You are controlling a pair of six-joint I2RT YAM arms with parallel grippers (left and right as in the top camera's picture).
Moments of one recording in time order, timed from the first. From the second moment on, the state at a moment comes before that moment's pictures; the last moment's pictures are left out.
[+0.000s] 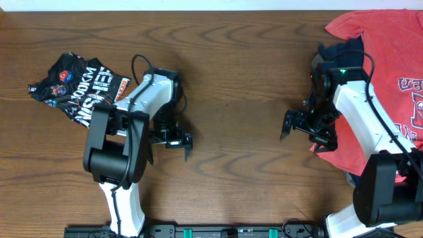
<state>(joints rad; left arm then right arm) -0.27 2.05 1.35 -1.51 0.17 -0.29 0.09 1.73 1.28 -1.39 -0.25 0.39</state>
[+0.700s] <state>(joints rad) -0.53 0.80 0.82 -0.73 -0.16 -0.29 0.39 0.80 0.75 -0.75 0.16 0.44</state>
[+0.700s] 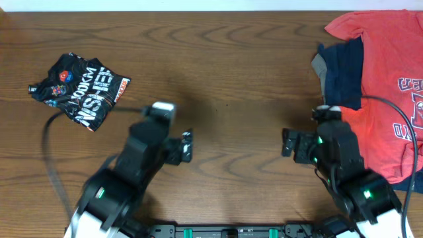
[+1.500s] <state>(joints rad) -0.53 0.64 0.74 -0.74 -0.28 -0.25 0.39 0.75 0.71 -0.76 0.26 0.44</state>
